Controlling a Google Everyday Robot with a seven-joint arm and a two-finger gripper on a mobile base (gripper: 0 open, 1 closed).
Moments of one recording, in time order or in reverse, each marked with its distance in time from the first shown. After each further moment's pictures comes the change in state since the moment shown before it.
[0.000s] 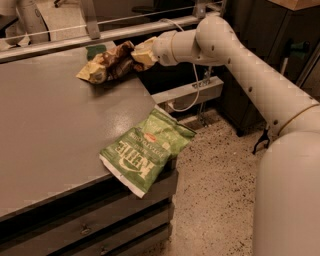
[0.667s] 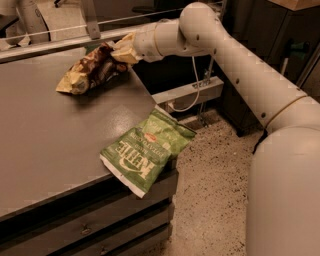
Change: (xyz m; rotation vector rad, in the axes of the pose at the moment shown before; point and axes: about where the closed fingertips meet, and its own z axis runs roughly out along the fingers) arm -0.046 0.043 0.020 -0.134 -0.024 -0.202
